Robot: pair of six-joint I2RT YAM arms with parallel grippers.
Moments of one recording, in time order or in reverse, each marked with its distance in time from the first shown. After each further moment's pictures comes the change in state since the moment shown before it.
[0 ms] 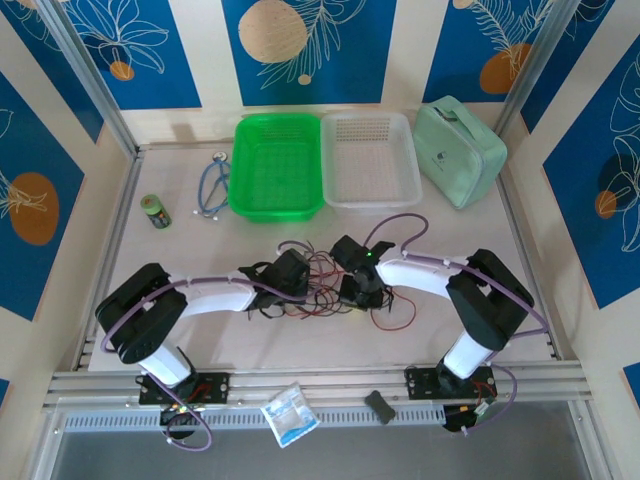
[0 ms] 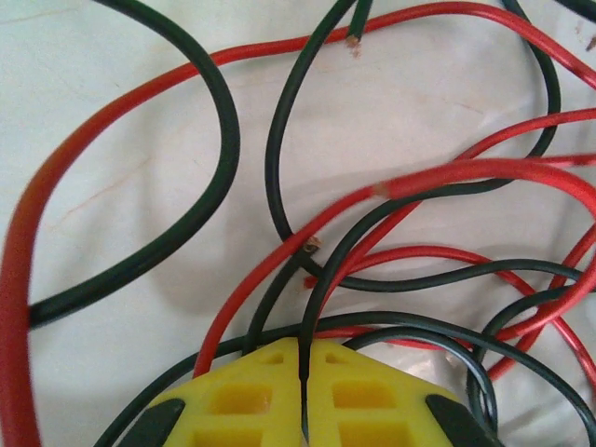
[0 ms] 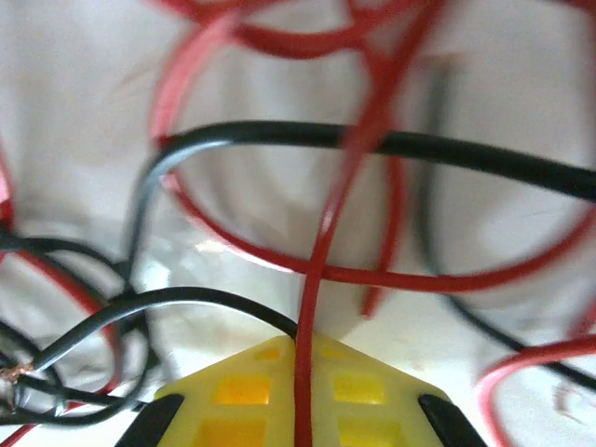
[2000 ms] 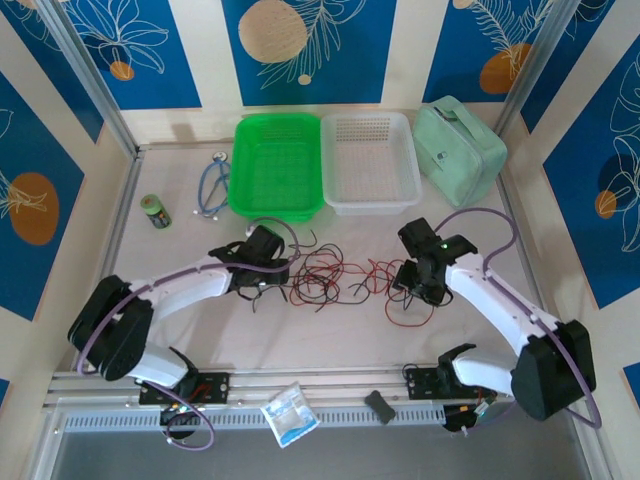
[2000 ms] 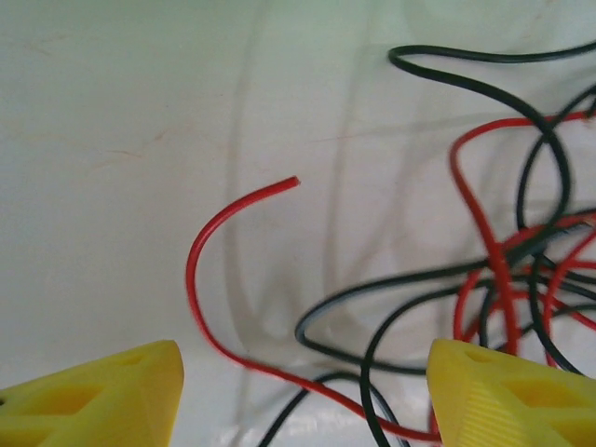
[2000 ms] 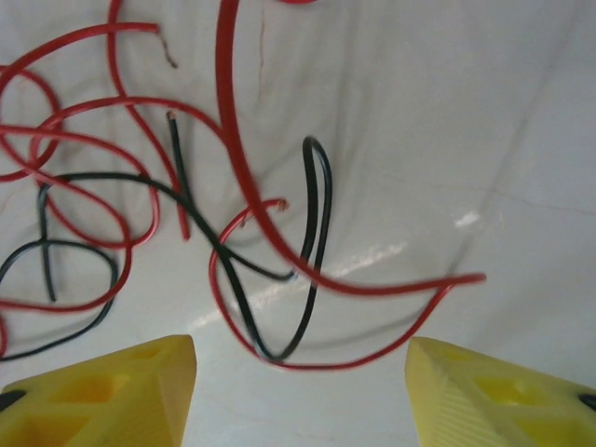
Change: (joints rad) left arm 0.193 -0.129 0.068 -0.253 -0.044 0.060; right arm -0.346 -0.420 -0.056 -0.316 0.127 -0.169
